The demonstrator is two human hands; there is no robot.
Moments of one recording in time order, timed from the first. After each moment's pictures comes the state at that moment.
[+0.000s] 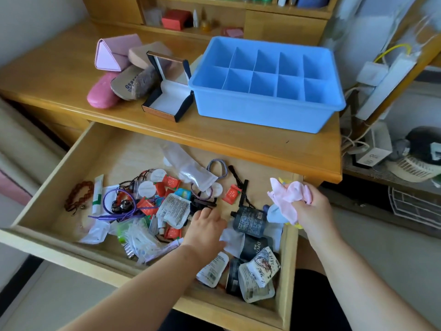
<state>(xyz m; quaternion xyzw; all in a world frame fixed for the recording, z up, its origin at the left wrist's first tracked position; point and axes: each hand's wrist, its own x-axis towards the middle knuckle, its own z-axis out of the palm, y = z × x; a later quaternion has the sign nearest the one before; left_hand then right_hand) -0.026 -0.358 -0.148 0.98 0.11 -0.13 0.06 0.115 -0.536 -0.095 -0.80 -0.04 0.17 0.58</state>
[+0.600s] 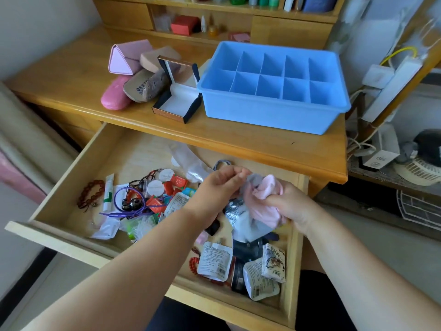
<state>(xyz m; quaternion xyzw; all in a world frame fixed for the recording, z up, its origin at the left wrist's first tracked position) 0.008 -0.351 -0.047 0.66 0.19 0.05 0.73 0.110 -0.494 -0.067 -0.74 -0.16 0.41 0.50</state>
